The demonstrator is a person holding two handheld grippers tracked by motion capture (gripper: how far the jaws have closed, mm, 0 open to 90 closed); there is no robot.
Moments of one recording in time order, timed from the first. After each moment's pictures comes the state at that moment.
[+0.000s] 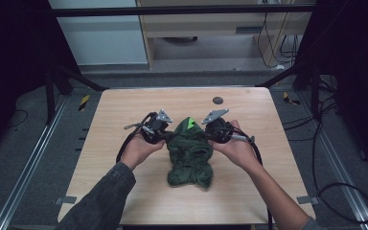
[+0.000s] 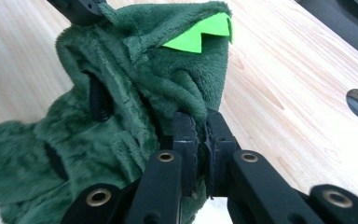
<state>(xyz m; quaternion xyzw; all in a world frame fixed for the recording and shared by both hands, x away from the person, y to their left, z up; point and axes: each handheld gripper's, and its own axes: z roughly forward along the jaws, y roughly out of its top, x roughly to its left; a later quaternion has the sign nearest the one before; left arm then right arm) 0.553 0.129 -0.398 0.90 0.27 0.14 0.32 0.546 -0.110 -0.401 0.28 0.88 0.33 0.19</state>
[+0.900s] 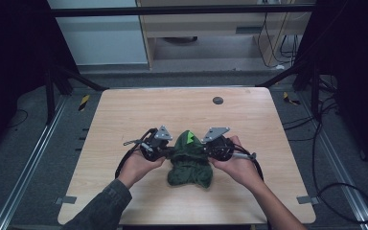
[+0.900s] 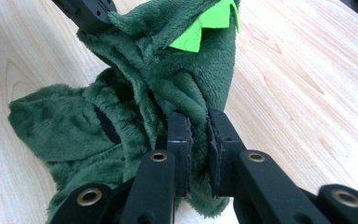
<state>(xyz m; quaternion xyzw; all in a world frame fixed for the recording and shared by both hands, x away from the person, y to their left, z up) 0.514 0.129 -0.418 0.90 0.25 0.11 0.34 0.505 -0.110 -0.424 0.26 0.88 0.34 0.19</state>
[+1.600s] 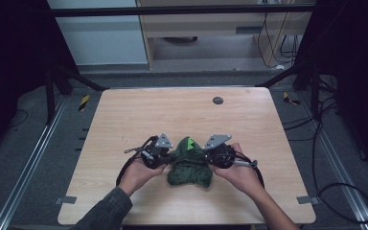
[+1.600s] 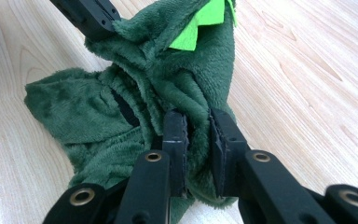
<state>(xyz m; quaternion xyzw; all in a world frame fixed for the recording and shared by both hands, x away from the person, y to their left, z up) 0.501 0.128 -0.437 0.90 0.25 0.11 0.34 0.489 -0.113 -0.437 0.26 0.88 0.35 0.18</state>
